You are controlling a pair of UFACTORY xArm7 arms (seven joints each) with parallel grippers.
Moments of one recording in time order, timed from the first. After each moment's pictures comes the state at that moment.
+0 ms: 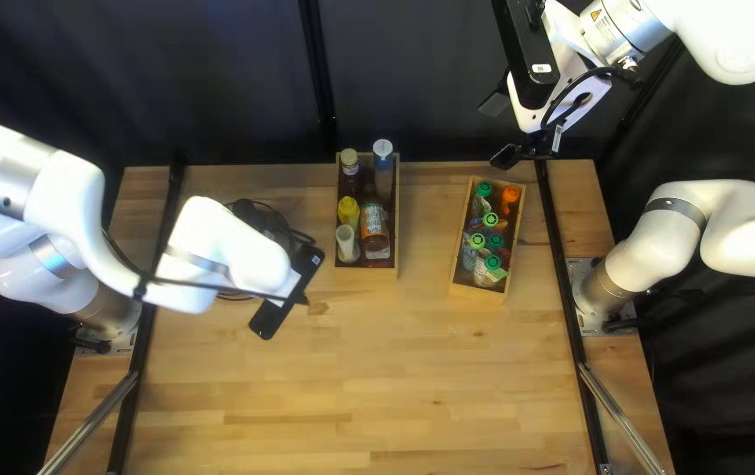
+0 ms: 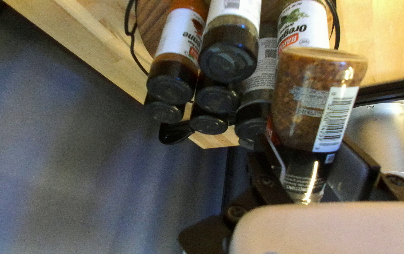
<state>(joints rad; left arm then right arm) -0.97 0.03 0.77 1.00 0.36 1.59 0.25 2.53 0.82 -3.02 1.02 0.40 1.35 -0.57</state>
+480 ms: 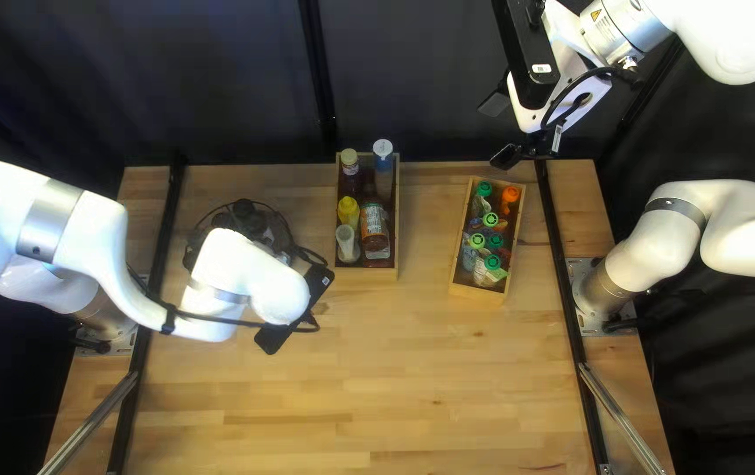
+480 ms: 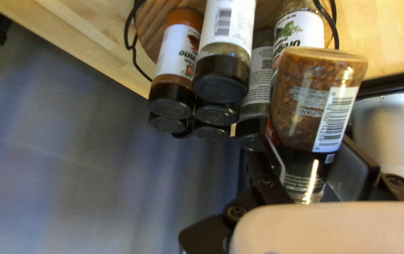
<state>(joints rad) -0.96 0.13 0.76 1.00 0.35 1.57 0.41 2.53 0.82 -3.02 1.02 0.40 1.35 -0.57</state>
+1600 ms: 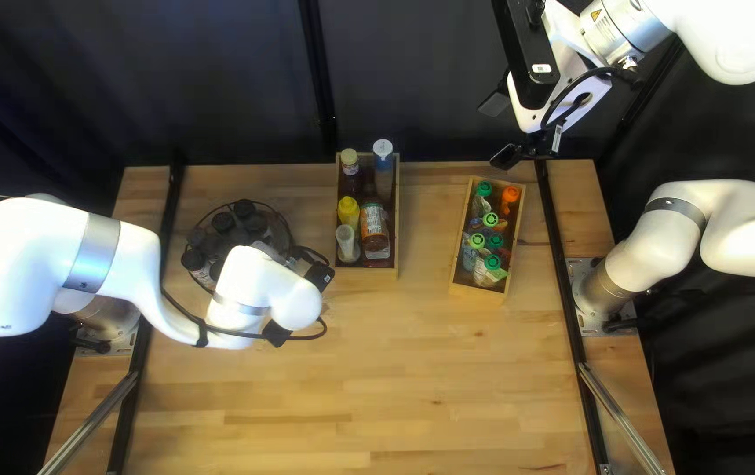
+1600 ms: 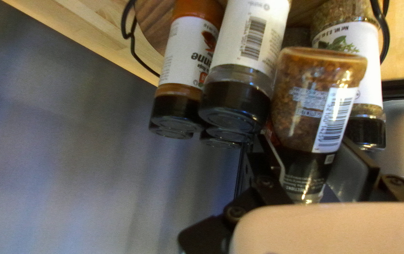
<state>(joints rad) -0.93 0.29 0.77 1.01 0.33 1.55 0.31 2.53 0.82 -3.02 1.02 0.40 1.35 -0.57</state>
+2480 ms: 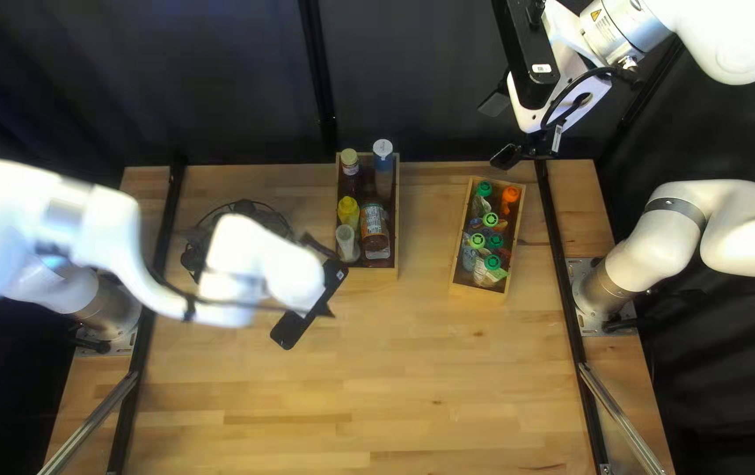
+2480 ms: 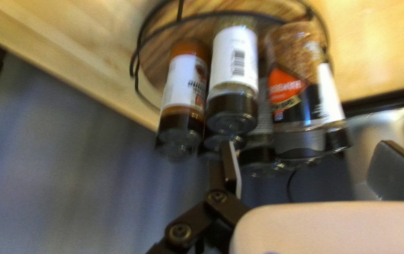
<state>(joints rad) -0.89 -0.01 0.79 1.06 0.20 1.41 0.40 2.53 0.82 -3.02 1.02 0.40 1.35 -0.57</state>
